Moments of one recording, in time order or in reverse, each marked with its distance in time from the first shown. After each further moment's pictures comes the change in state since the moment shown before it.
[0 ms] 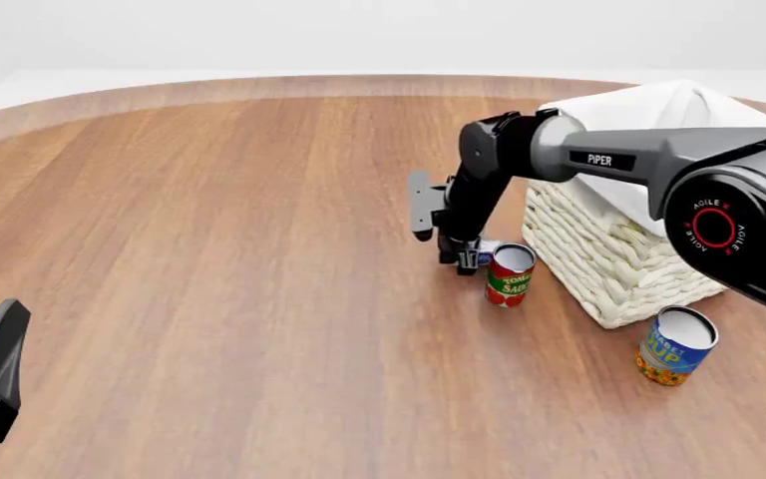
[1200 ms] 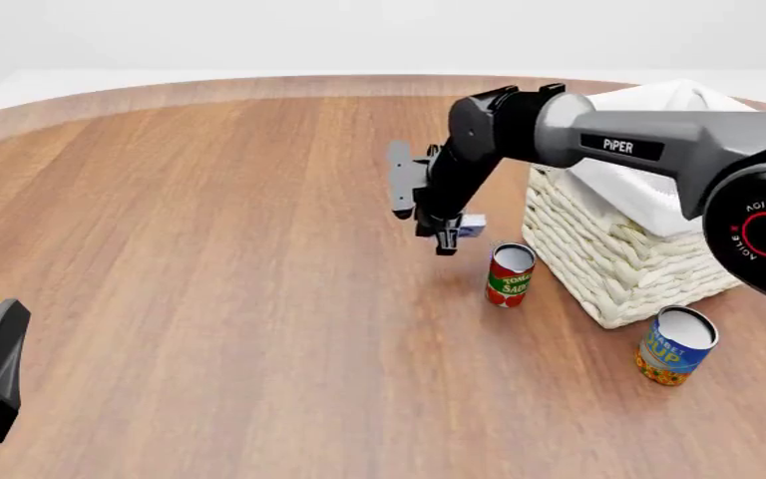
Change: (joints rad) left arm 0.000 0.000 0.000 0.000 0.000; right arm 0.064 -0.105 0.025 -0.080 0.027
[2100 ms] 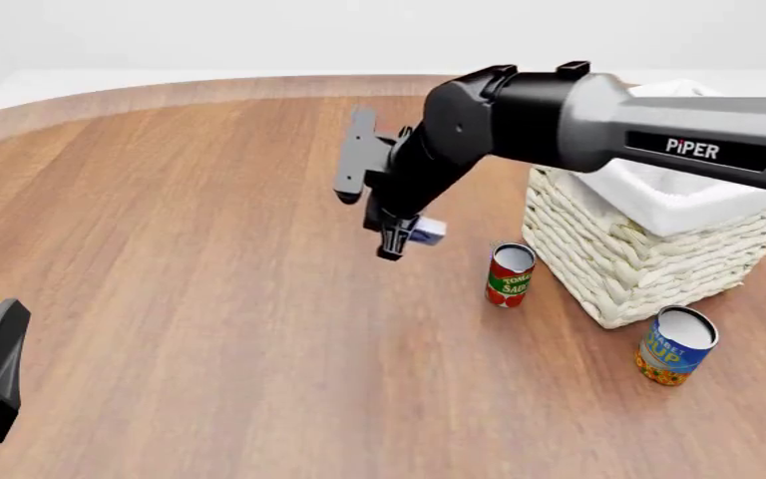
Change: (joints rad) left arm 0.000 0.000 0.000 0.000 0.000; right arm 0.176 -0.222 0.158 -0.095 0.341
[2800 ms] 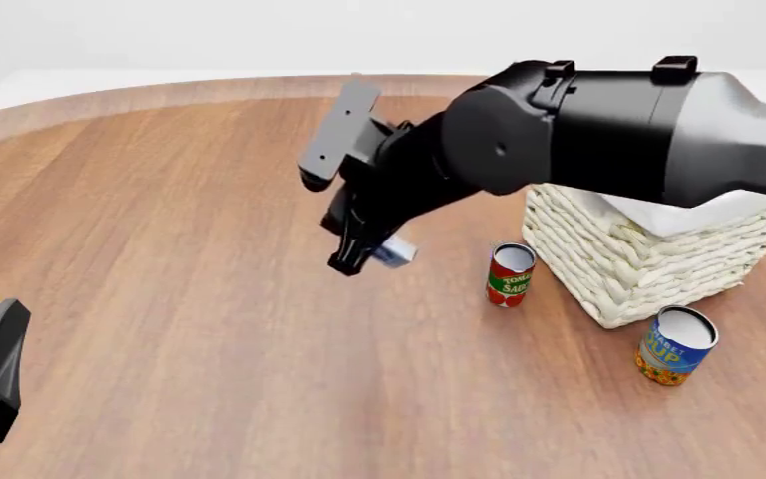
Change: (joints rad) left arm 0.000 0.000 0.000 0.000 0.000; right arm 0.151 -0.230 0.186 -0.137 0.343
